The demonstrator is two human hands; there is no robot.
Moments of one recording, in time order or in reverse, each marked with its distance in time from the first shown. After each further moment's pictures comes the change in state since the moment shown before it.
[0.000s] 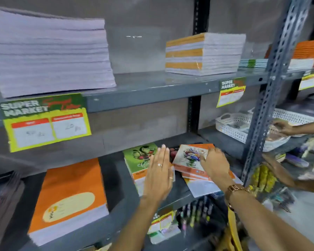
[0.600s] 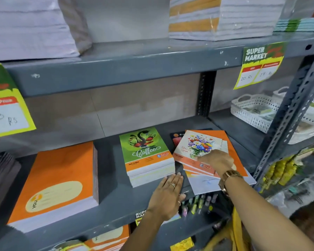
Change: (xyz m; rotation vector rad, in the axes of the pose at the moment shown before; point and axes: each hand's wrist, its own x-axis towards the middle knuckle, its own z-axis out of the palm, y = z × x) left_hand -0.042 -0.009 0.102 0.122 -0.742 0.013; right_hand 0.049 0.009 0.053 -0.181 -0.496 0.312
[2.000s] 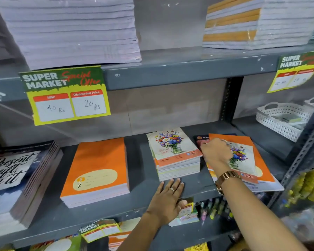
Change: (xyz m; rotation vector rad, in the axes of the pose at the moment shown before) left_hand -0.074 -0.043 -0.011 -0.076 -0.047 -0.106; right_hand -0.055 -0.068 0.005 0.373 0.327 -0.157
